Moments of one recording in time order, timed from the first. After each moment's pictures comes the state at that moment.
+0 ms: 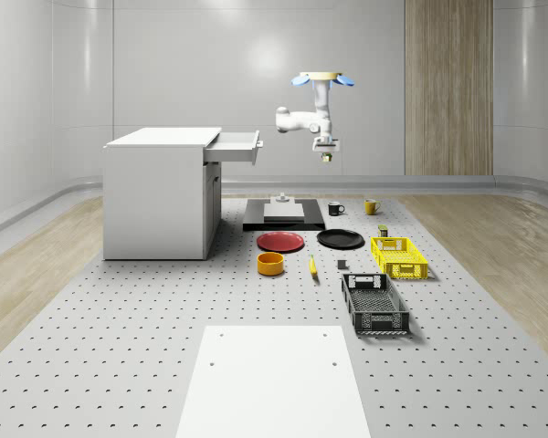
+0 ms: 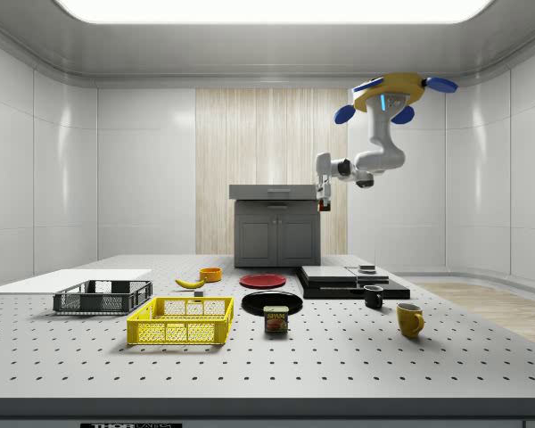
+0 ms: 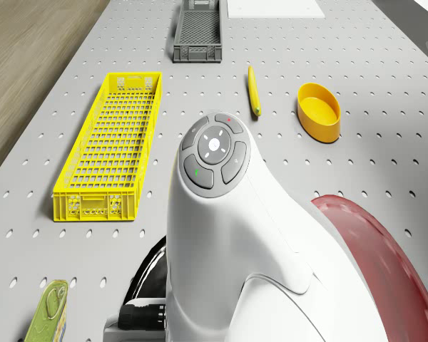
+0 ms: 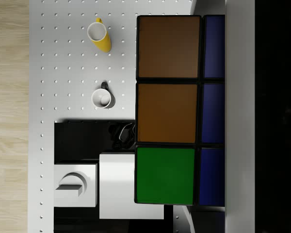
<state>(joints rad) -1.17 -1.56 1.43 -2.87 -1.70 1.60 1.69</state>
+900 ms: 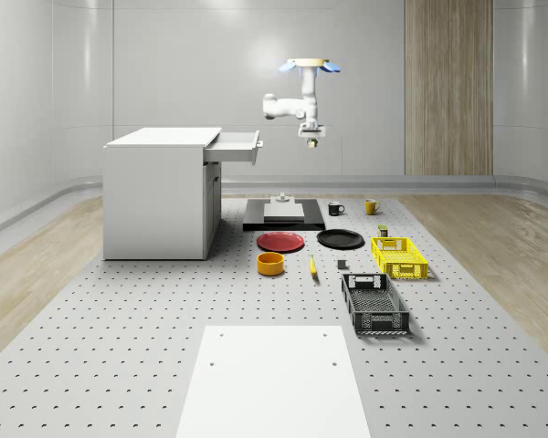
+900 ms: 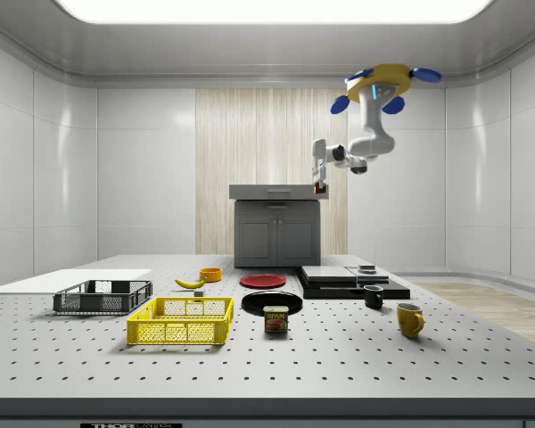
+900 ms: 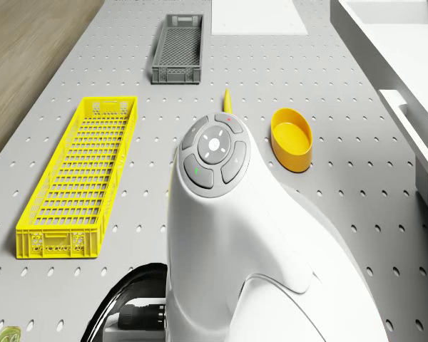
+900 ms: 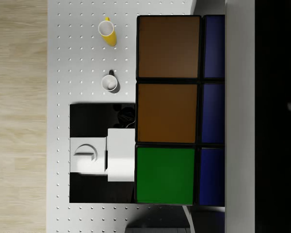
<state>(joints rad) -1.18 -1.58 1.43 -2.87 -1.70 1.62 1.70</state>
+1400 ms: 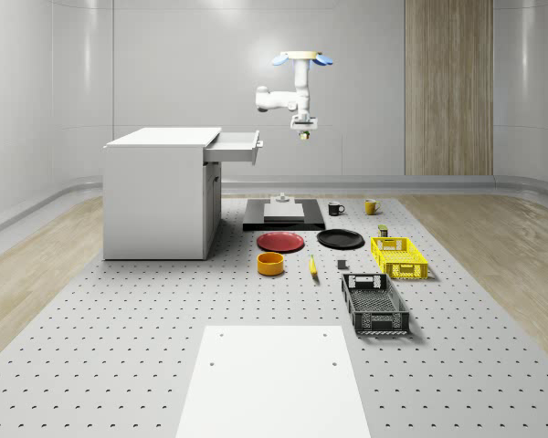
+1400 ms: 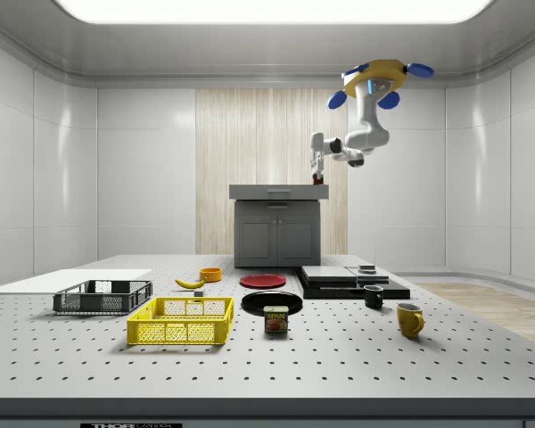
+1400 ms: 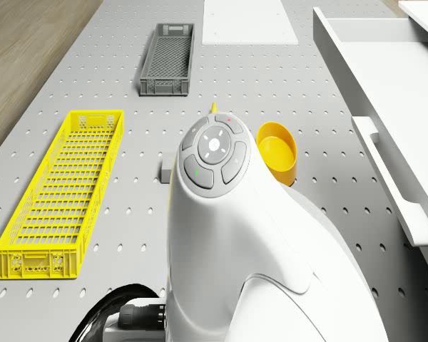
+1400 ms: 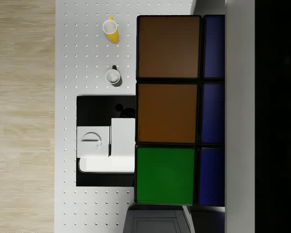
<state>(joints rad) -1.18 -1.59 1.43 -2.87 -1.69 1.63 1.70</state>
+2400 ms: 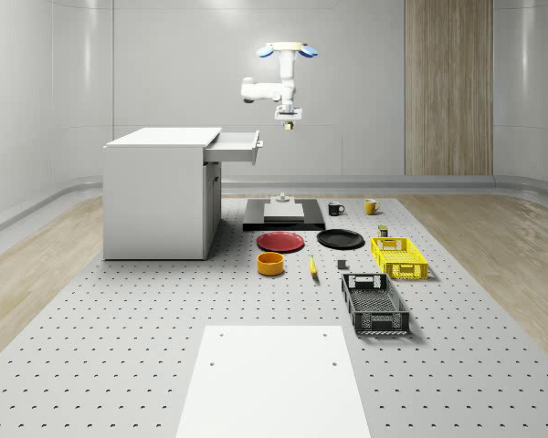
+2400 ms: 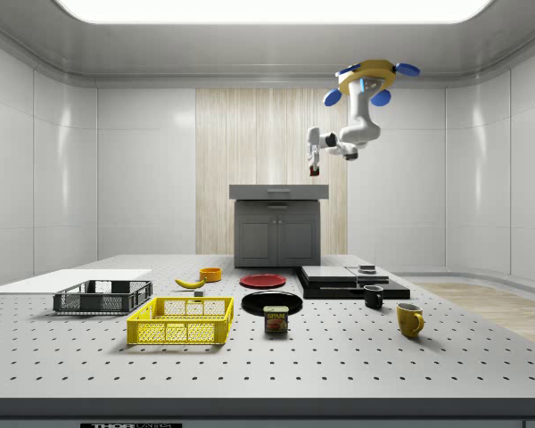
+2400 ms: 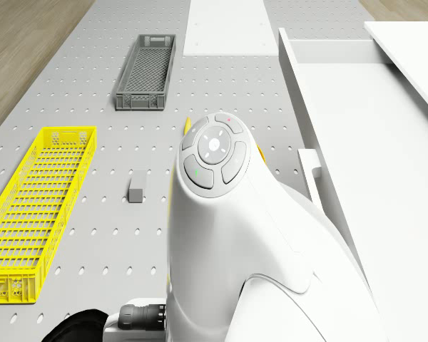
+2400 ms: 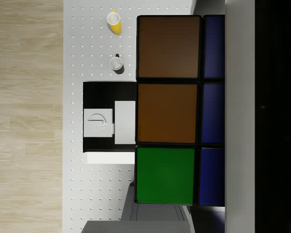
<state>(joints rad) -1.18 -1.59 1.43 -2.87 -1.69 1.63 1.70</state>
